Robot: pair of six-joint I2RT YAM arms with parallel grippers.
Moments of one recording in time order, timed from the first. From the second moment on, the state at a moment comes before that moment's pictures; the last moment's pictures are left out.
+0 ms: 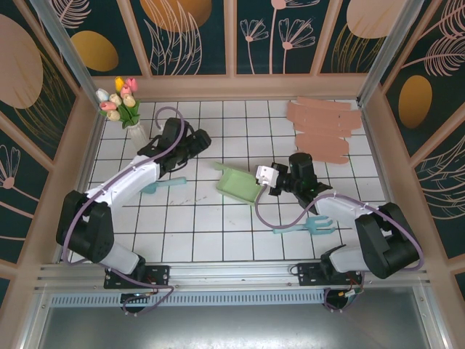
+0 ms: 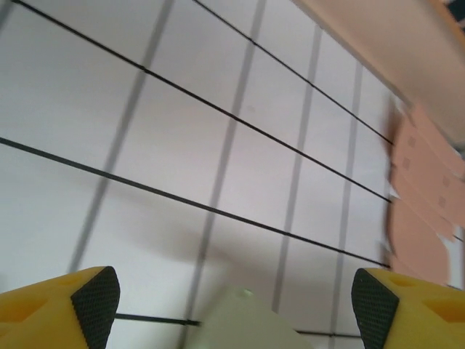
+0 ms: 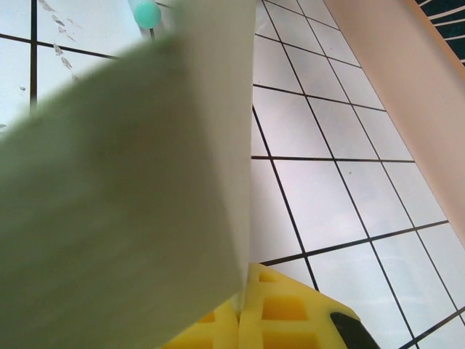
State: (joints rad) left arm -0.44 1.53 1.10 -0.30 -0.01 -0.92; right arm 0.46 1.35 0.54 0.29 -0.49 -0.87
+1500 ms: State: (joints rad) left arm -0.60 1.59 1.00 -0.13 0.19 -1.16; right arm 0.49 1.34 0.54 0.36 -0.50 -0.81
